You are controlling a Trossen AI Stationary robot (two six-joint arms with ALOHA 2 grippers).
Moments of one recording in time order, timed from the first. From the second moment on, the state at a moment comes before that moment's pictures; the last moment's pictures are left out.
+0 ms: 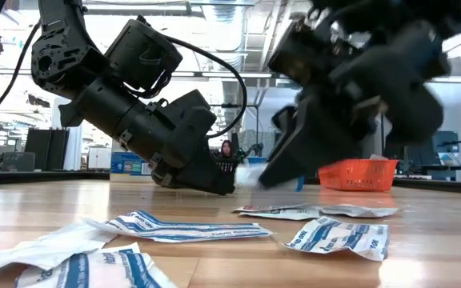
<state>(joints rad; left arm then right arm) -0.22 1.81 0.67 0.72 -0.40 -0.42 0.38 1.90 0.88 0.29 0.16 0.16</state>
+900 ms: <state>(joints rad) -0.20 1.81 0.67 0.83 -0.17 -0.54 0.40 1.79 0.88 -0.03 0.43 0.18</state>
